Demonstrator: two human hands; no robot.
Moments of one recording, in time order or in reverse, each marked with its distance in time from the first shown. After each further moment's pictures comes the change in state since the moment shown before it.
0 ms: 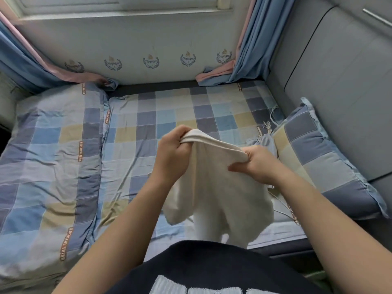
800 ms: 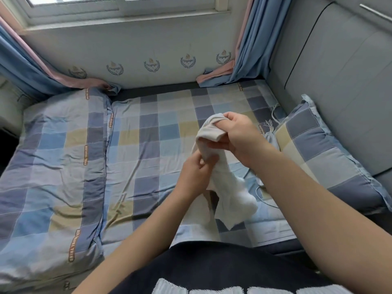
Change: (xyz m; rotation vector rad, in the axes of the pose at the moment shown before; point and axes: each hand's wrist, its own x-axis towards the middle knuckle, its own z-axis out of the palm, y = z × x) left_hand -0.038 -0.013 0.043 -0.040 -0.219 -0.311; right_hand 0.012 -0.097 0.009 0.883 0.156 0.081
